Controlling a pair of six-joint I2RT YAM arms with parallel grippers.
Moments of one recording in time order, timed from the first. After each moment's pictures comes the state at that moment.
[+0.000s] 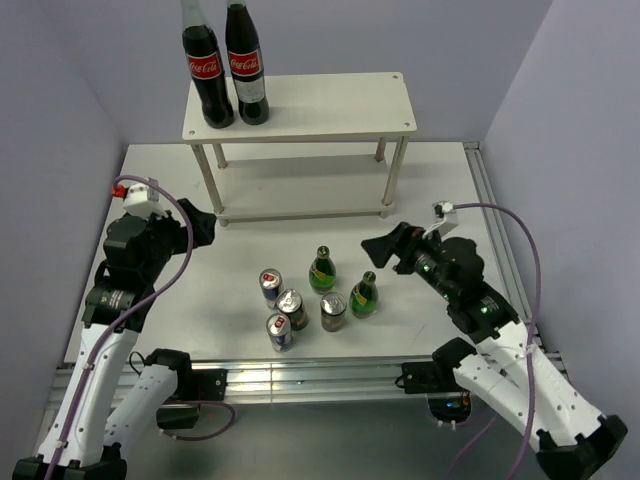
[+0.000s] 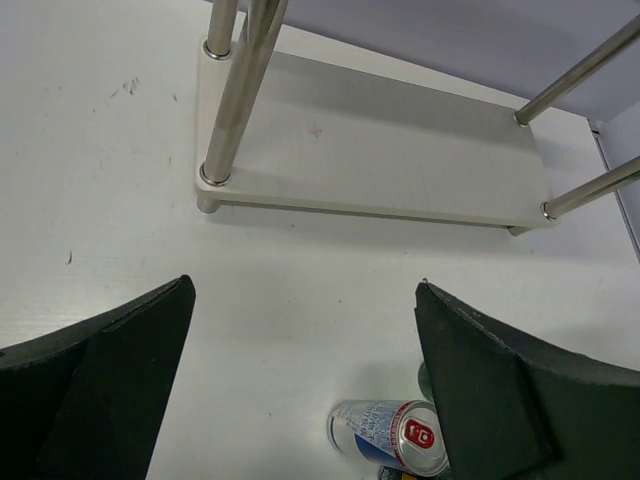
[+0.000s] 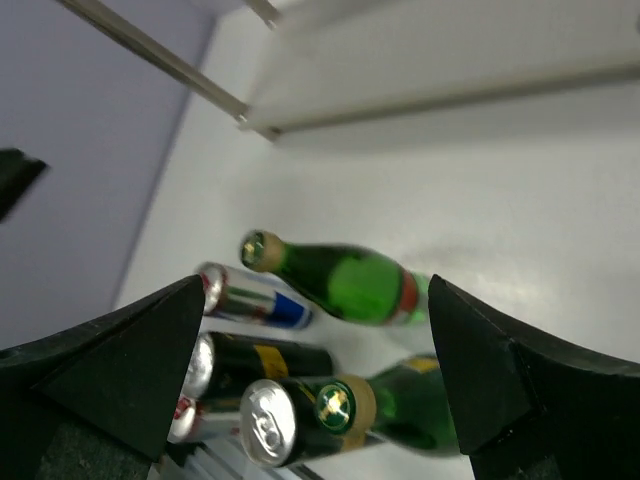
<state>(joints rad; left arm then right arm) -0.17 0.70 0.87 -0.43 0.00 -0.40 0.47 0.58 0.63 -0.24 -0.09 0.69</state>
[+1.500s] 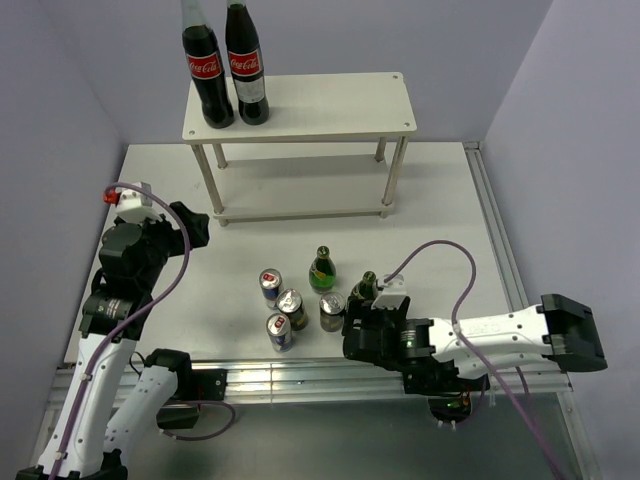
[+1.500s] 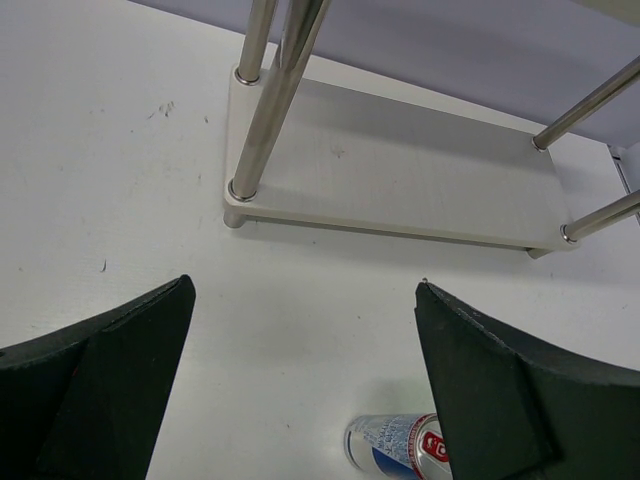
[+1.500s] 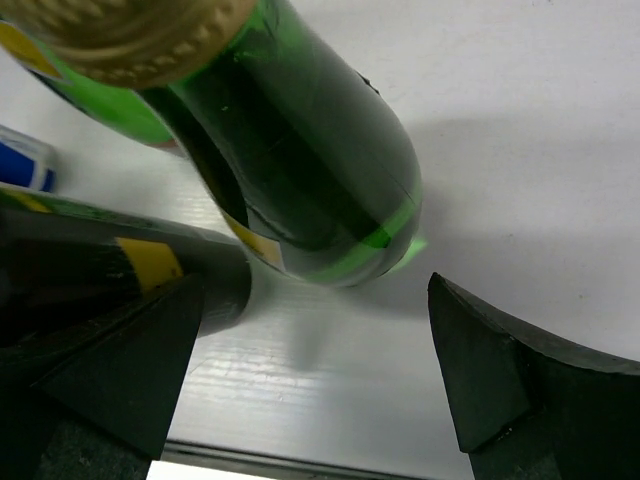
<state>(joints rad) -0.17 0.65 0.85 -0.42 -0.07 -0.38 1.46 1.00 0.47 -0.60 0.97 1.31</state>
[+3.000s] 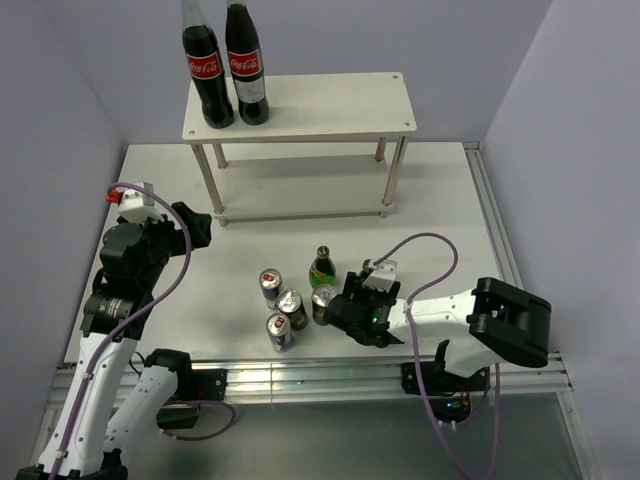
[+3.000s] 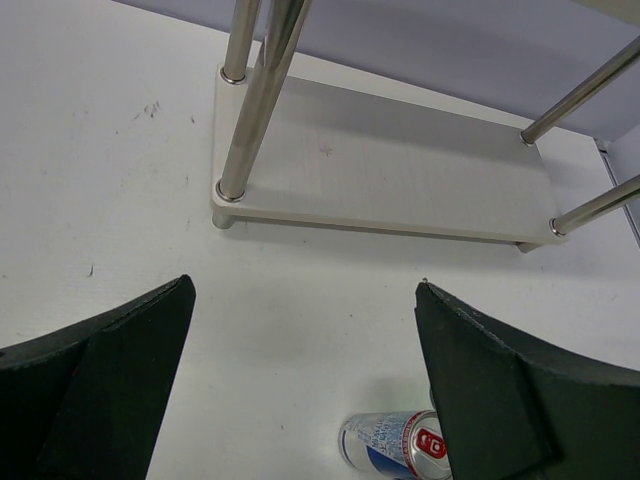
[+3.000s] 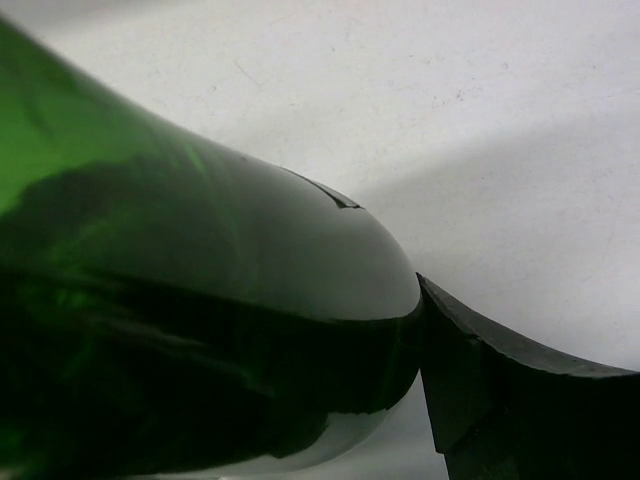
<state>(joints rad) -0.17 0.65 0.84 -0.40 -0.04 -0.38 1.18 1.41 0.50 -0.24 1.09 1.22</state>
